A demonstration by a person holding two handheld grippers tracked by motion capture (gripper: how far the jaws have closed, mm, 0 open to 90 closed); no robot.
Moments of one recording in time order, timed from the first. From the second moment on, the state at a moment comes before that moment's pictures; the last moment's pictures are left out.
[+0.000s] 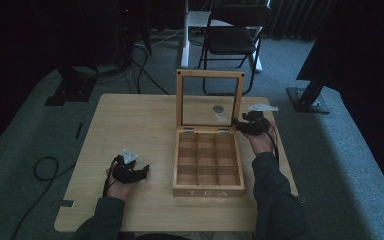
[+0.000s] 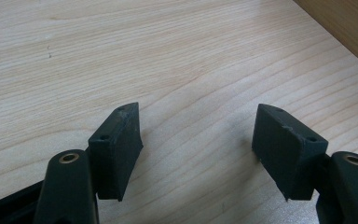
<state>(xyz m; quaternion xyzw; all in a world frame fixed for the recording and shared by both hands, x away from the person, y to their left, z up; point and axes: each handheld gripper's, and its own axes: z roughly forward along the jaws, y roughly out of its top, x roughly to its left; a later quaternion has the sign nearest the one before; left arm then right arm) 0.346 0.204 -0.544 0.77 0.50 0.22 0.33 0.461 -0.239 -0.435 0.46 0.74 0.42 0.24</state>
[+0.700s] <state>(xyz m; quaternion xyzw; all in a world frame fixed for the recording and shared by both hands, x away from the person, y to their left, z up) 0.345 0.205 -0.544 0.77 0.50 0.22 0.33 0.496 -0.238 -0.414 0.46 0.74 0.43 0.24</state>
